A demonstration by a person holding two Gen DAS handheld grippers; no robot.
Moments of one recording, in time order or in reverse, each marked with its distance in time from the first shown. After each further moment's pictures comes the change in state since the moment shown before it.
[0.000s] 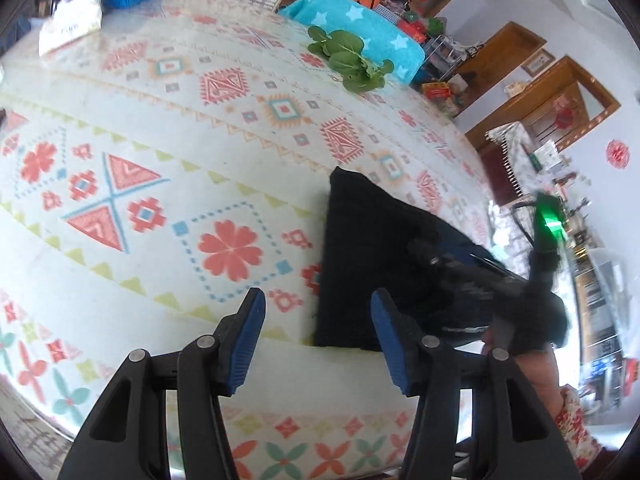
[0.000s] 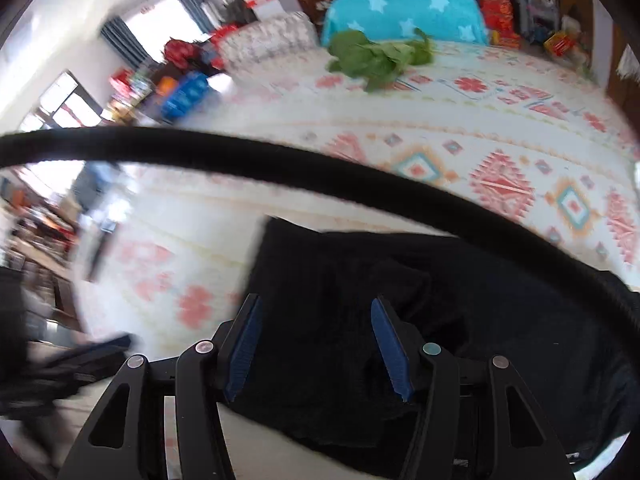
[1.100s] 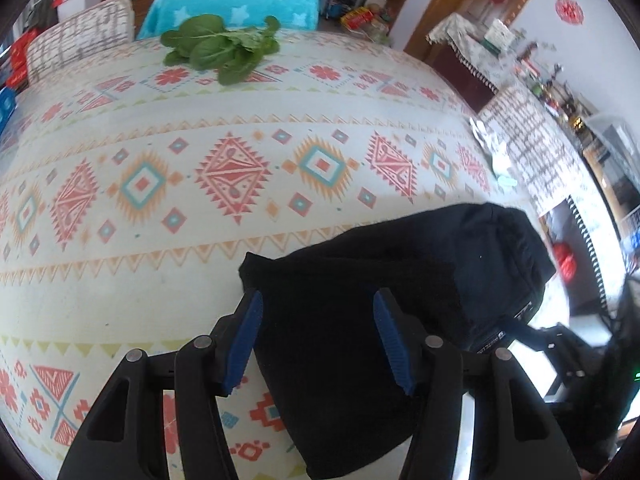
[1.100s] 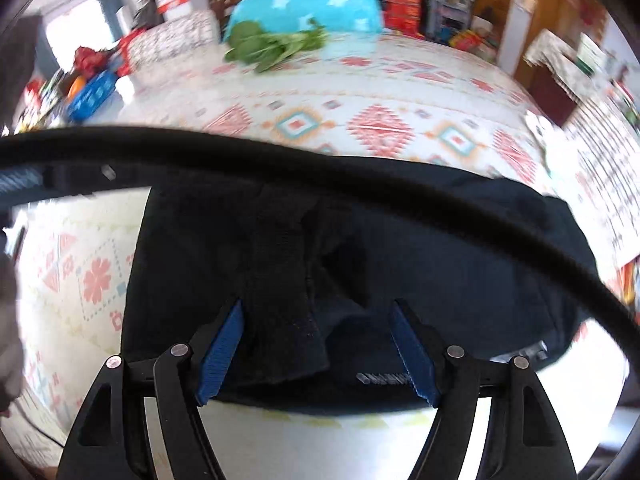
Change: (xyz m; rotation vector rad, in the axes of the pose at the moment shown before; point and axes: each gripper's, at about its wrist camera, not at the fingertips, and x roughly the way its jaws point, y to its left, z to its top) left arm 0.113 -0.103 0.074 0.467 0.161 0.011; right arm -0.033 -0.046 -0.066 0.233 -0.057 -0.207
